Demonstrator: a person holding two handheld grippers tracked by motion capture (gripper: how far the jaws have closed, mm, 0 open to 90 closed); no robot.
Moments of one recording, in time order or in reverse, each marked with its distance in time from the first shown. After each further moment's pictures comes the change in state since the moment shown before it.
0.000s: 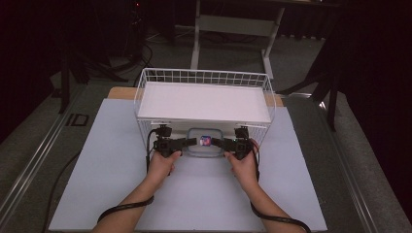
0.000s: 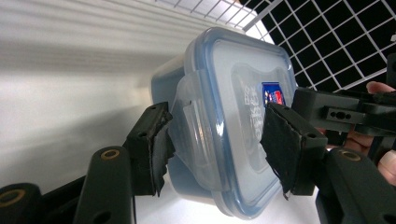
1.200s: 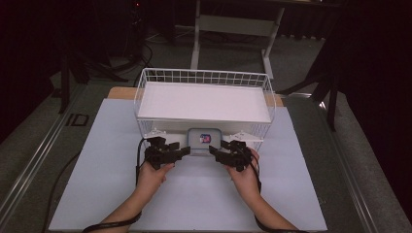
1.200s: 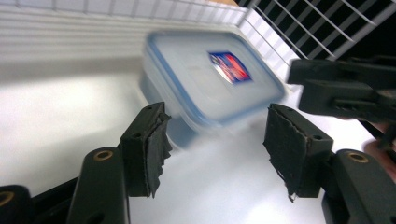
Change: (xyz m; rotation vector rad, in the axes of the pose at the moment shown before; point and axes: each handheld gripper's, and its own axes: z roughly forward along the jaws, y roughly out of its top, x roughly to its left) left arm -0.039 -0.031 -0.050 -0.048 0.112 0.213; right arm 0.037 -0.032 -0.023 -0.135 -0.041 -0.351
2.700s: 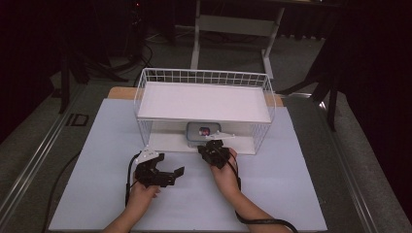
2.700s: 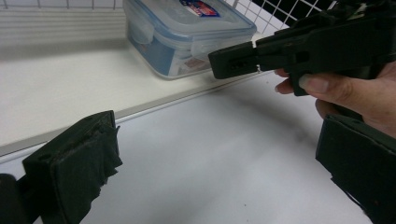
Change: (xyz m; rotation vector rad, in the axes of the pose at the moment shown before) left arm 0.000 -0.047 -0.022 -0.065 0.041 0.158; right arm 0.024 -0.004 0.065 0.127 -0.048 -0.044
